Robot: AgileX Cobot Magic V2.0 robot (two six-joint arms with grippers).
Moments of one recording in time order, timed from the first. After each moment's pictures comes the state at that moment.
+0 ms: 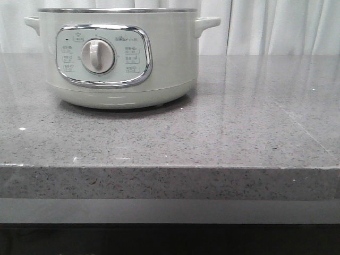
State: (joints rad) left arm -0.34 0.65 -0.88 -0.14 0.57 0.02; right arm 0.59 0.72 -0.77 0.10 0.43 -0.06
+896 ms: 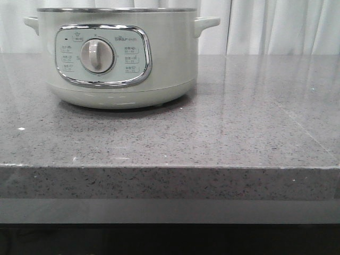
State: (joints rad) left arm -0.48 1.40 -1.29 -0.18 0.30 0.10; right arm 0.59 0.72 -0.77 0.10 0.43 -0.06
